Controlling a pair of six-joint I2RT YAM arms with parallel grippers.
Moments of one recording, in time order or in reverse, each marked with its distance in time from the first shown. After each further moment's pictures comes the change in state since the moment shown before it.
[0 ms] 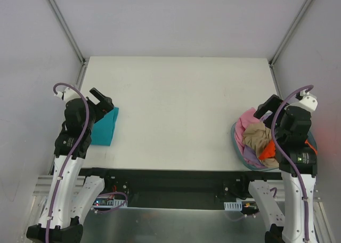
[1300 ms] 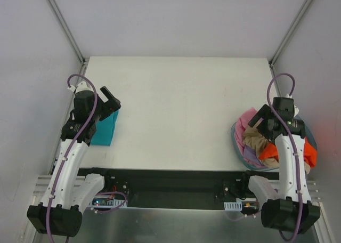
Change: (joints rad) left arm 0.000 0.168 0.000 0.003 0.113 0.008; right arm -0.168 0.271 -0.068 -0.272 -0.103 0.118
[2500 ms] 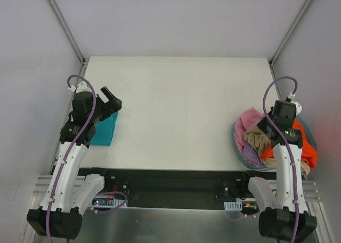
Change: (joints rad) left arm 0.000 -0.030 0.000 0.002 0.055 -0.002; right arm -0.004 -0.025 -0.152 0.301 -0.002 -0.020
